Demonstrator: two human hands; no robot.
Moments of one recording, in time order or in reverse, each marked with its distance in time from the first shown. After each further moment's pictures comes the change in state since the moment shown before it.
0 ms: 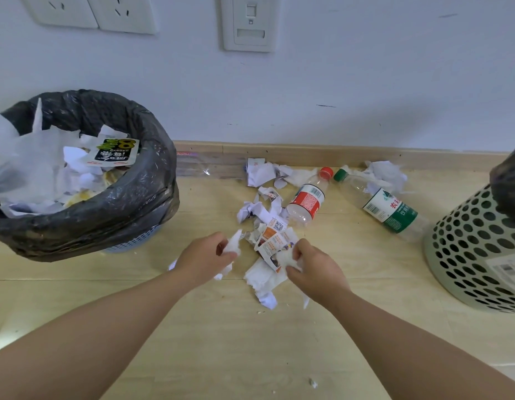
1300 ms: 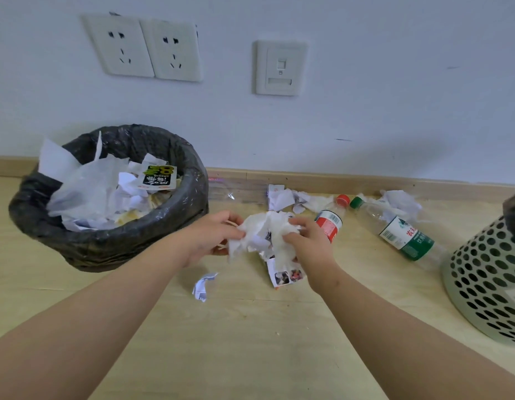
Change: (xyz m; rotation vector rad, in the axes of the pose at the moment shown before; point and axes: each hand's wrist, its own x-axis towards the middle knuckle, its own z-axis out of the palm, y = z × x) left_hand -0.012 0.043 -0.104 -0.700 -0.246 -0.151; right_hand 0.016 -0.093 -0.033 0.993 0.129 0.153
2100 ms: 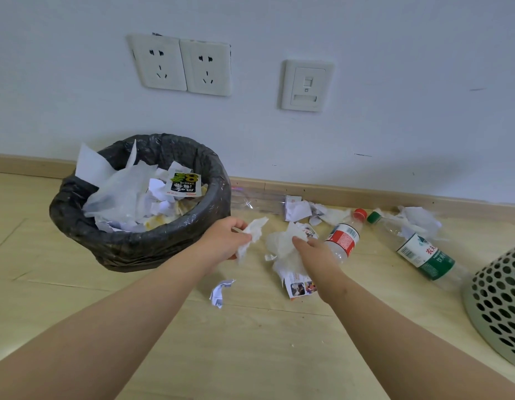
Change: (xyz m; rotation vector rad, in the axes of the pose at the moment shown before) left_hand -0.011 -0.003 -0.008 0.095 0.276 0.033; right_hand -0.007 -0.015 0.021 -0.281 -0.039 0.111
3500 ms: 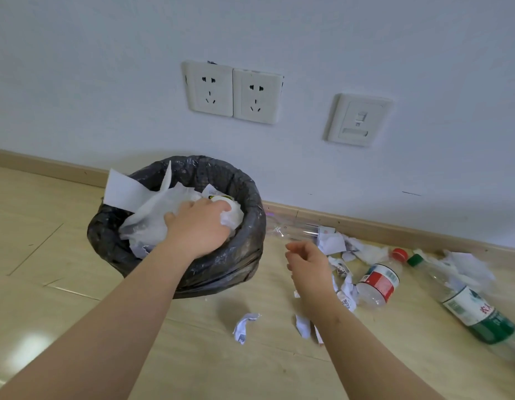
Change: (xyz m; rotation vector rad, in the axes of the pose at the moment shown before) left_hand 0.011 0.028 -0.101 0.915 0.292 0.064; right_hand 0.021 -0.042 0.068 0.109 0.023 -0.212
